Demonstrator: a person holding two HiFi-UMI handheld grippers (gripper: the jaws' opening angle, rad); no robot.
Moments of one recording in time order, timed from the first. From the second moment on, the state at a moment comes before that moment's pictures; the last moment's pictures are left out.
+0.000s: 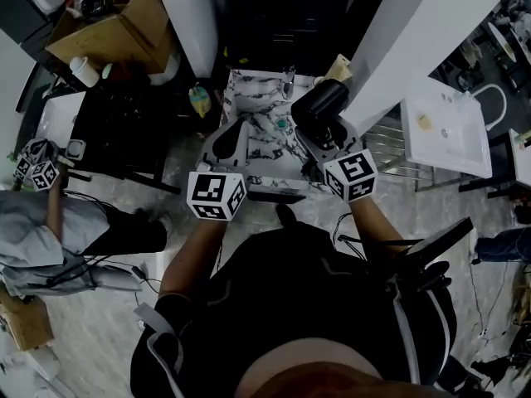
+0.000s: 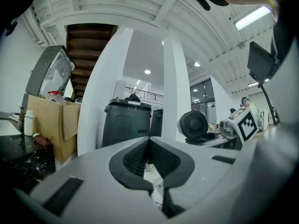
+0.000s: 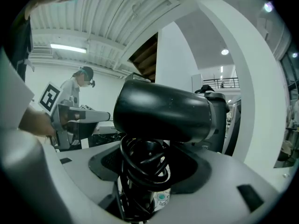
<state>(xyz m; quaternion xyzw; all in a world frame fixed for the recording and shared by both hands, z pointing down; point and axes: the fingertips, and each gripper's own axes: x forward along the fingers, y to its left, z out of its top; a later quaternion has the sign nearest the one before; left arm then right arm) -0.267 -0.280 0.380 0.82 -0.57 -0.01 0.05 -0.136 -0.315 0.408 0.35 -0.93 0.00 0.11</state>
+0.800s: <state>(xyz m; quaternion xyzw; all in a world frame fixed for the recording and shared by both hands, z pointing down) -0.270 -0.320 0.468 0.77 -0.63 0.01 0.14 -0.164 -0.355 0.519 0.19 -0.95 -0.04 0.23</state>
